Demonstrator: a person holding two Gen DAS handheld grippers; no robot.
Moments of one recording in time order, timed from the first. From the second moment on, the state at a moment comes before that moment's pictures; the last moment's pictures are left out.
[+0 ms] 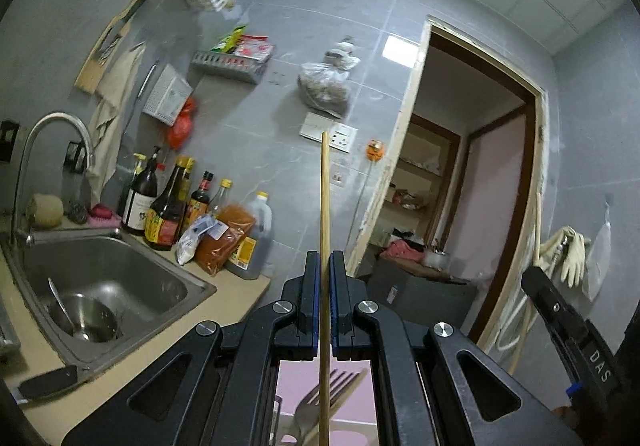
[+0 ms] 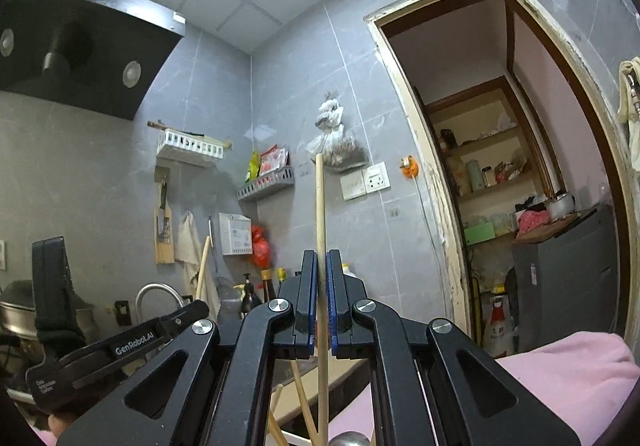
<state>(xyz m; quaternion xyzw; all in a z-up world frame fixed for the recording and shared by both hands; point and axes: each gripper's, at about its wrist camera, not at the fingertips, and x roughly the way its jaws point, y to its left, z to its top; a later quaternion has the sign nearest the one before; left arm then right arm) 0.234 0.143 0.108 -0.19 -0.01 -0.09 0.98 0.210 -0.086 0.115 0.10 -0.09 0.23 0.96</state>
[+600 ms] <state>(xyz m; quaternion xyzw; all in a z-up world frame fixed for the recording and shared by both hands) 0.235 0.109 0.076 -0.11 -0.02 -0.06 0.99 0.233 -0.079 0.075 0.10 -0.06 0.20 0.97</state>
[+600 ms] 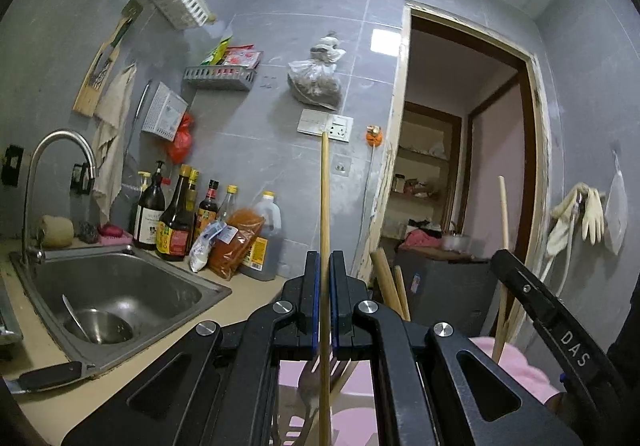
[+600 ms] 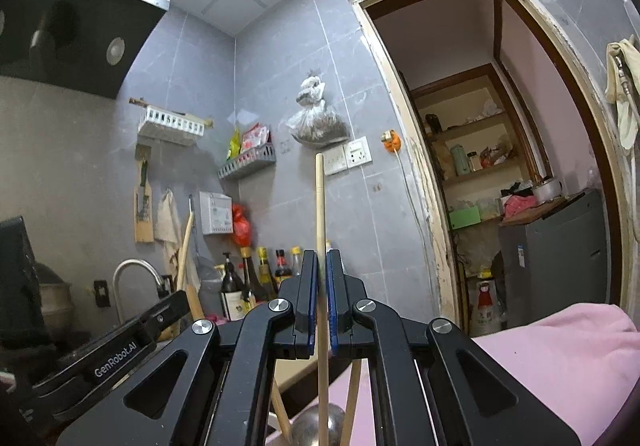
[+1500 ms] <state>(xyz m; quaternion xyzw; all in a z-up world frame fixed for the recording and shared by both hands) 0.226 0.101 0.050 -0.09 0.00 -0.09 0.99 0.226 -0.071 0.055 0.07 -0.04 0.20 0.98</state>
